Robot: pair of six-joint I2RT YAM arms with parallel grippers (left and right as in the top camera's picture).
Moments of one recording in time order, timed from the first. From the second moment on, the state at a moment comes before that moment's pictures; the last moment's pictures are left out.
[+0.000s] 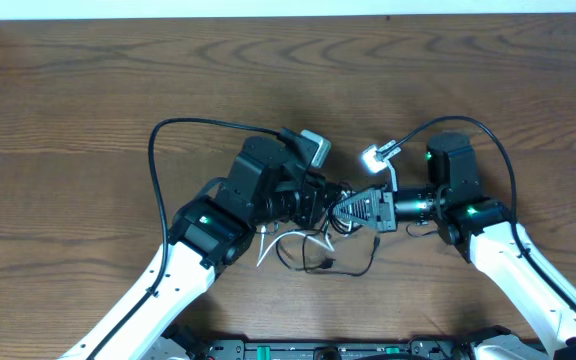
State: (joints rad) left arm -0.61 1.20 0.93 -0.40 0.37 -0.29; right arm 0.30 1.32 0.69 -0.14 -1.13 0.43
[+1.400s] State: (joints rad) left arm -0.68 1.40 0.93 -0.53 0.31 -0.25; right arm 0.30 1.32 0.68 -0.12 -0.85 0.59
